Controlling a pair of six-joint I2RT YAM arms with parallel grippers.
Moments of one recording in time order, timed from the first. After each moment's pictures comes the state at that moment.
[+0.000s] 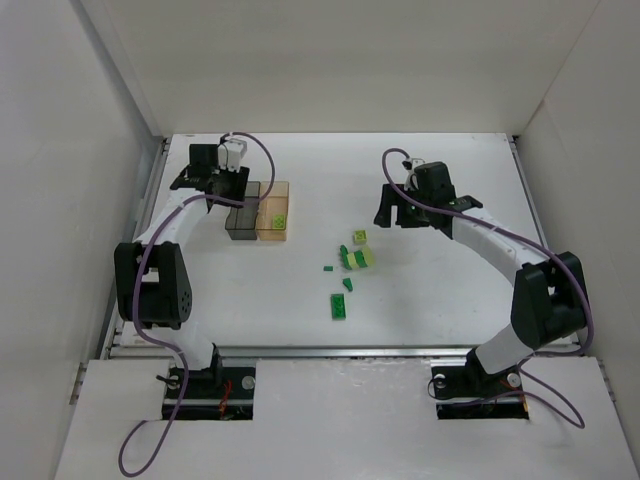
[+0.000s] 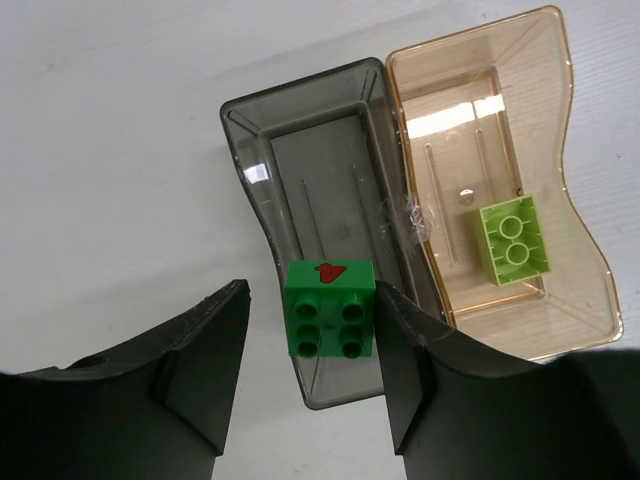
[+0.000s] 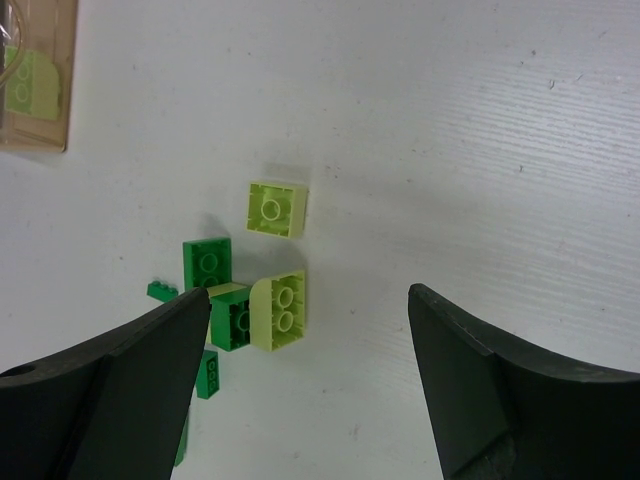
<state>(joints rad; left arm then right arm) -0.04 1.67 1.27 -0.38 0.12 0.20 0.35 1.56 1.12 -0.32 -0.17 0.32</state>
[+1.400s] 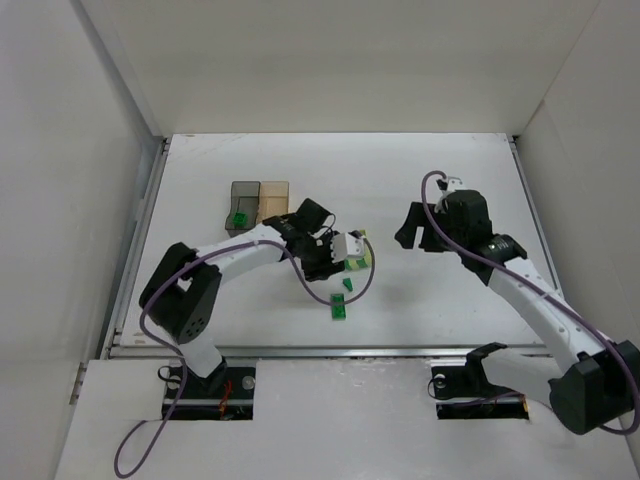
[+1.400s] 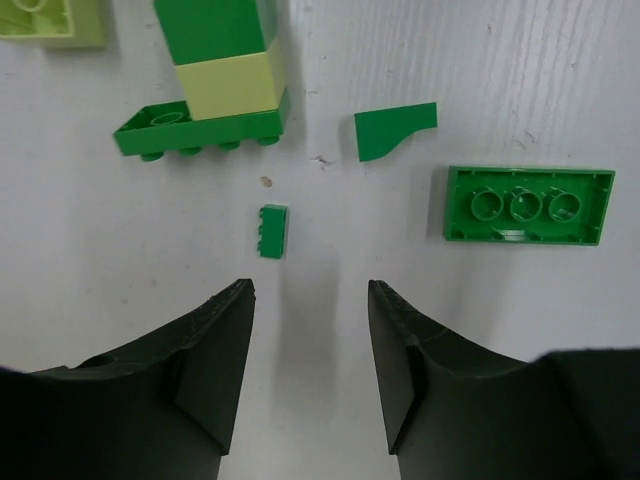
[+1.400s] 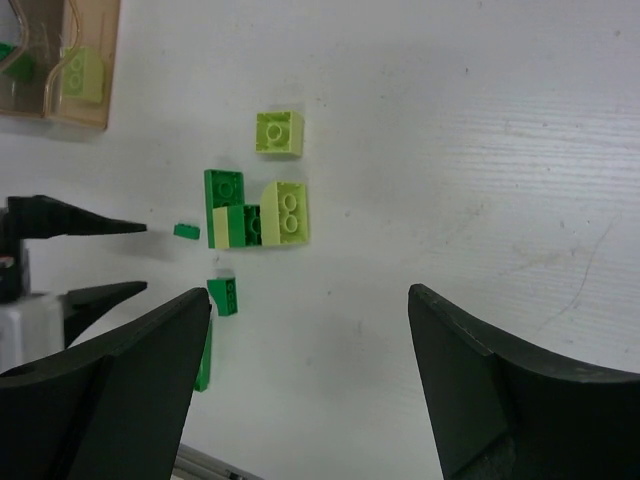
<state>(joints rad) -0.69 1.63 1.06 -0.48 0.36 0.73 0.36 1.12 0.89 -0.42 -0.08 0.41</state>
